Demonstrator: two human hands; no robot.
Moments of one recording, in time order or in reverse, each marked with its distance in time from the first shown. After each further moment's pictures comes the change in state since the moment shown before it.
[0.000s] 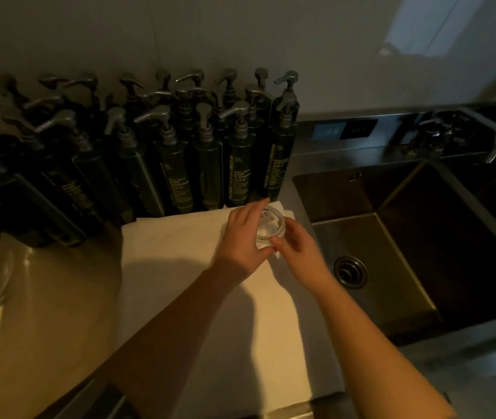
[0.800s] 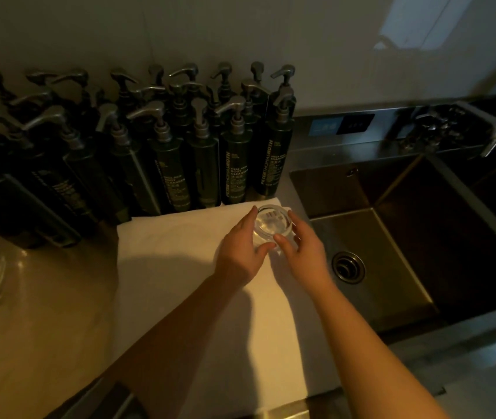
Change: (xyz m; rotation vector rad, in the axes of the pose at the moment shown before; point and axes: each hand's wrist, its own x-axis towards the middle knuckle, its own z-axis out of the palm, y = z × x) left_hand -0.009 -0.011 0.019 -0.075 -0.044 -0.183; right_hand -0.005 0.004 0.003 -0.150 0.159 -0.027
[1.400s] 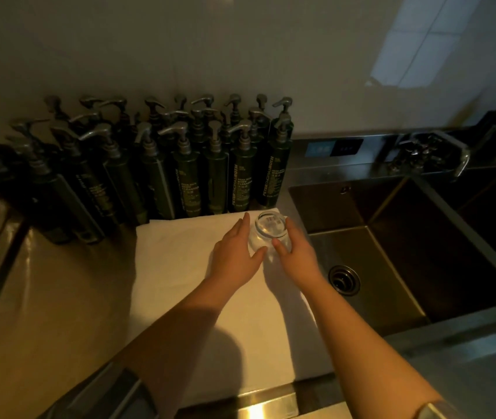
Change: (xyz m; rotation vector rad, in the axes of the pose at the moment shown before) left_hand -0.036 0.014 -0.026 0.152 0.059 -0.039; right_hand -0.023 -0.021 -0.002 -0.126 -0.039 -0.042
